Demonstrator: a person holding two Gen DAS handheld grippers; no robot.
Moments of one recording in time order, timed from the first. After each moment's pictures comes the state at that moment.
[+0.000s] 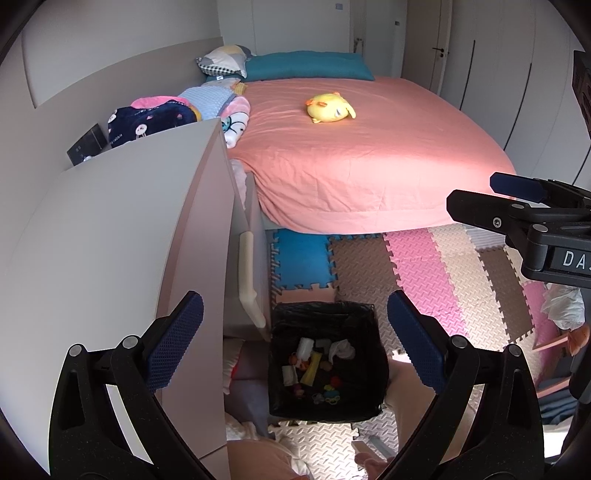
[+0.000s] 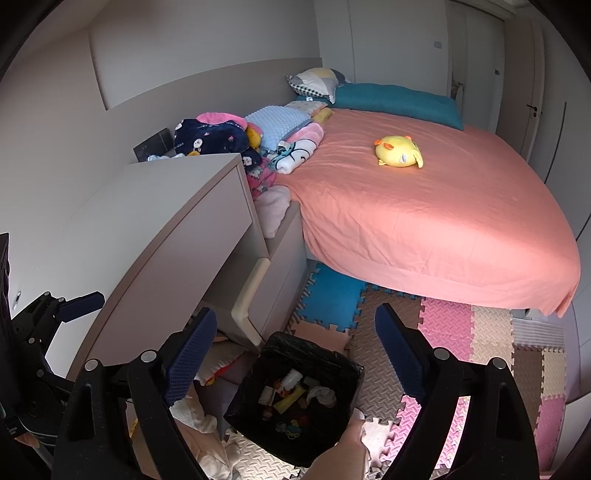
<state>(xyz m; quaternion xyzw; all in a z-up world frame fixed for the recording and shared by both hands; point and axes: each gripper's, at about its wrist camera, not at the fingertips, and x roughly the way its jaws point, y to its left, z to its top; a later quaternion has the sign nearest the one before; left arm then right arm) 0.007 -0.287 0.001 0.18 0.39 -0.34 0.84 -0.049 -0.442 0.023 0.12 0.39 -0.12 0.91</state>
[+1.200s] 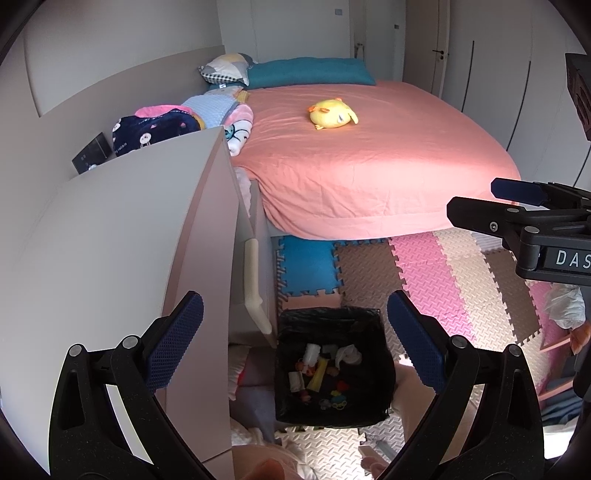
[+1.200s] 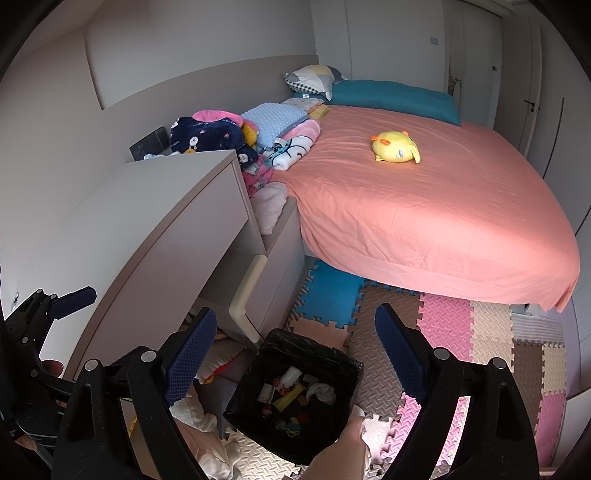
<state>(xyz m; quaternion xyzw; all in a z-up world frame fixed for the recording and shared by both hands) 0.002 -0.291 0.001 0.18 0.38 -0.33 0.85 -0.051 -0.445 0.018 0.12 0.39 -0.13 0.90</state>
